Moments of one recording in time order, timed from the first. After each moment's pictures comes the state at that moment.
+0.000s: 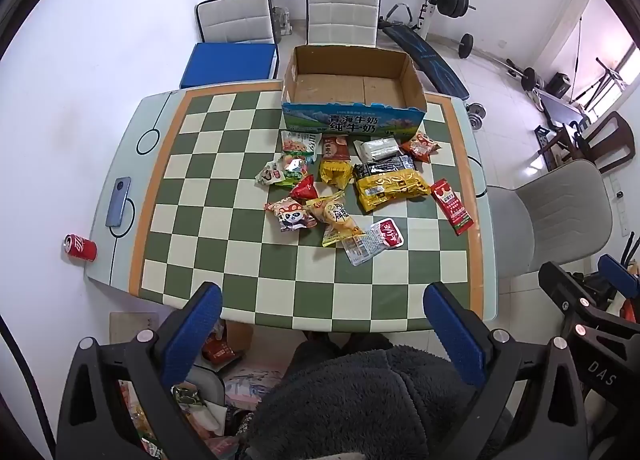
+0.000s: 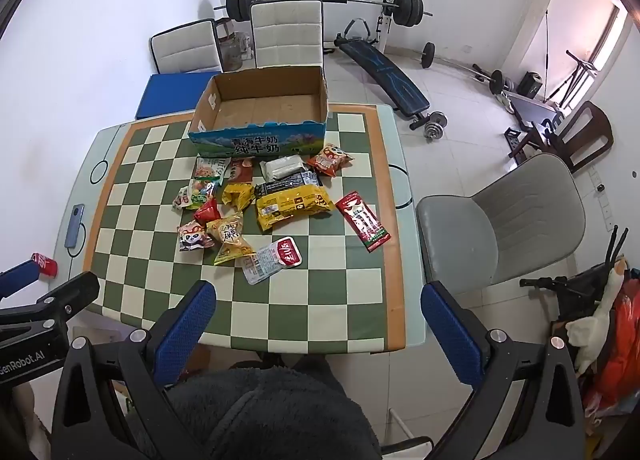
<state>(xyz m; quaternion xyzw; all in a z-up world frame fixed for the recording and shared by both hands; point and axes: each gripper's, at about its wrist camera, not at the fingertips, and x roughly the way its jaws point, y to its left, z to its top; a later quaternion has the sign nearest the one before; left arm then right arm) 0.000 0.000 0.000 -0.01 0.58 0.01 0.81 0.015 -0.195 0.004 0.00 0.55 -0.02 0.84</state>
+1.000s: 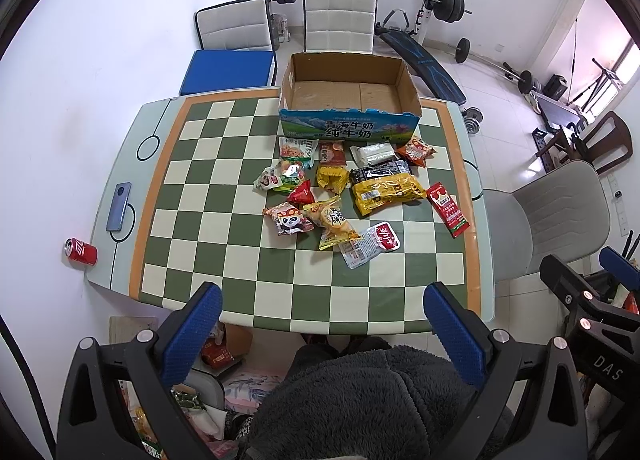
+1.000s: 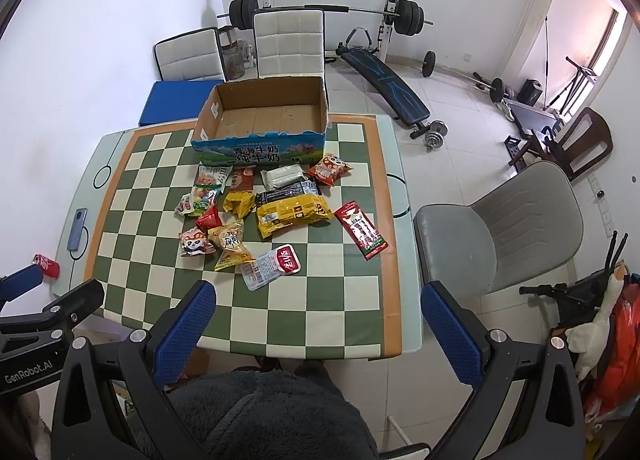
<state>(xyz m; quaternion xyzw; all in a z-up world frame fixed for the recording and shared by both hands) 0.002 -0.007 0.007 -0.01 0.57 0.01 0.82 0.012 -0.197 0.020 0.00 0.54 -0.01 0.84</state>
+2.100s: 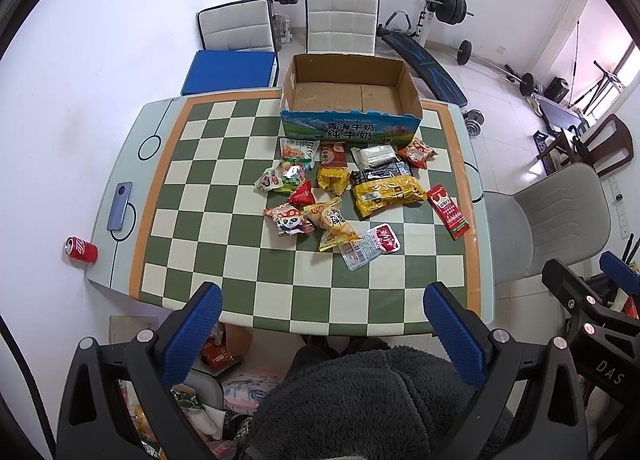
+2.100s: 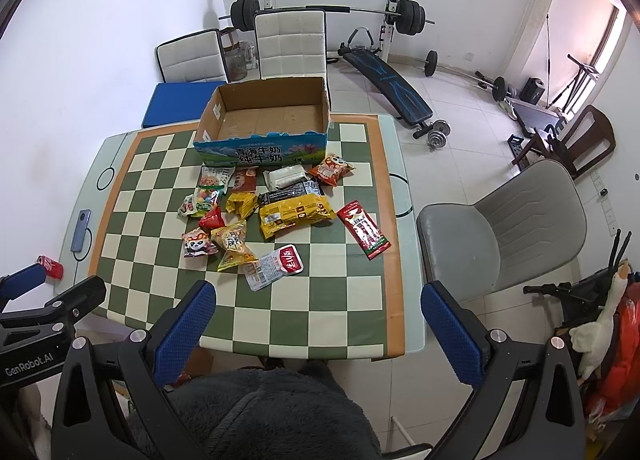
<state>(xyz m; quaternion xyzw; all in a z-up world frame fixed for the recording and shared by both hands) 0.005 -0.002 0.008 -0.01 0.57 0.01 0.82 0.012 -0.194 0.021 0.00 0.53 -0.01 0.85</state>
